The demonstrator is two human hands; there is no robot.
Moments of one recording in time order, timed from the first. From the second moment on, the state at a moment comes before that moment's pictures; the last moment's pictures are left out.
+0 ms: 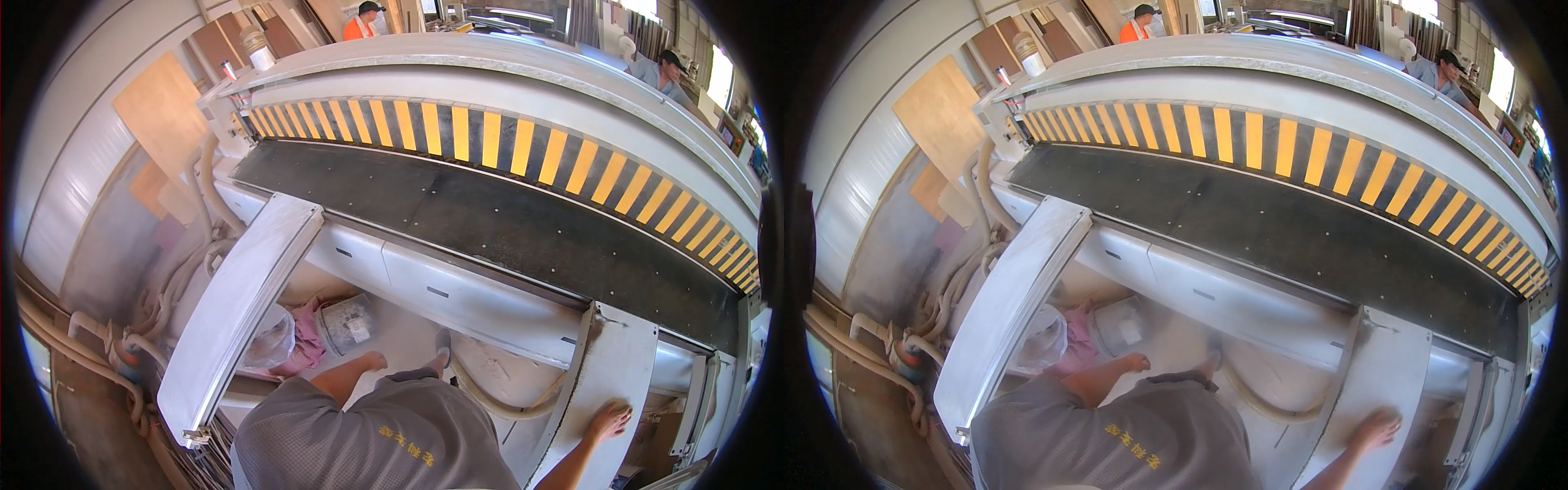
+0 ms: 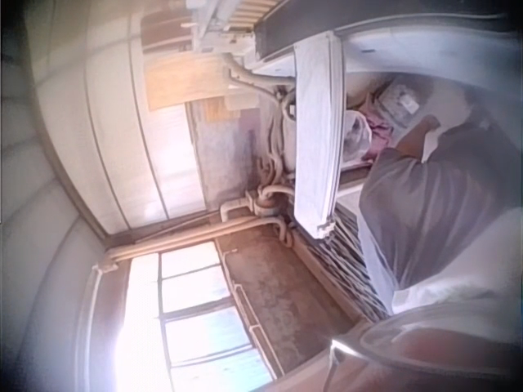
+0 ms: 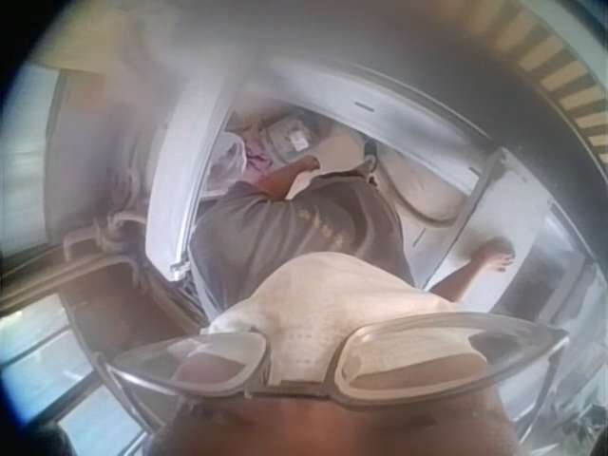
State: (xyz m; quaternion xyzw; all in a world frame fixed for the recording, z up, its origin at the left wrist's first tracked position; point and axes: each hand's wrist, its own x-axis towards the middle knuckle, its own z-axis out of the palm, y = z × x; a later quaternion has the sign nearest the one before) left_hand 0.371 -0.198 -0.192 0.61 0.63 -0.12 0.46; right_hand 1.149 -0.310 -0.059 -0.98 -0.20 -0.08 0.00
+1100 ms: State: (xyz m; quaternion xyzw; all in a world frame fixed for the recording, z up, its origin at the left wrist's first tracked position) left_hand 0.371 -0.215 -0.188 0.67 0.56 -0.18 0.45; right_hand 1.138 -0.307 -0.043 -0.97 -0.22 -0.08 0.00
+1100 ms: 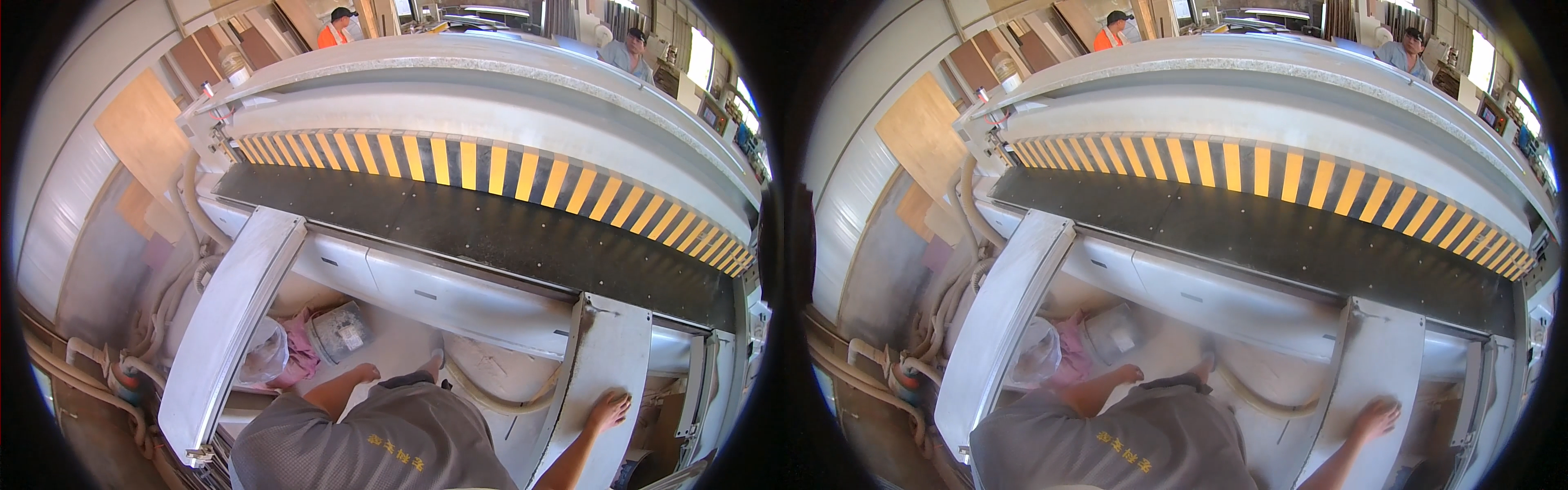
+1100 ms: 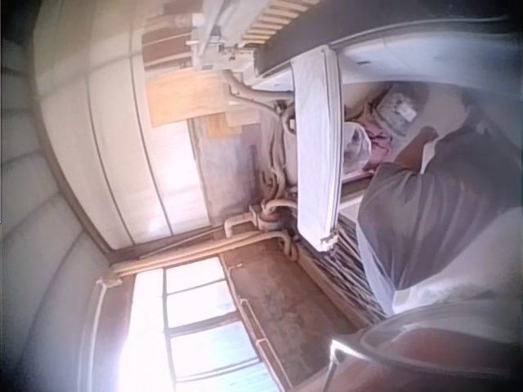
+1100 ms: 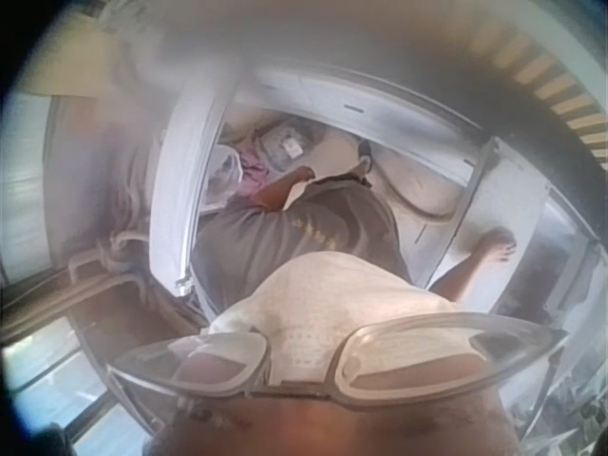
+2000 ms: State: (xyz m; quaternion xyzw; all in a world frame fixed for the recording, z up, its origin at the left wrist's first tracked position) left_hand 0.373 -0.217 -0.205 0.61 0.62 -0.14 0.47; right_hand 1.143 -0.306 -0.047 -0.97 -0.21 -0.08 0.00
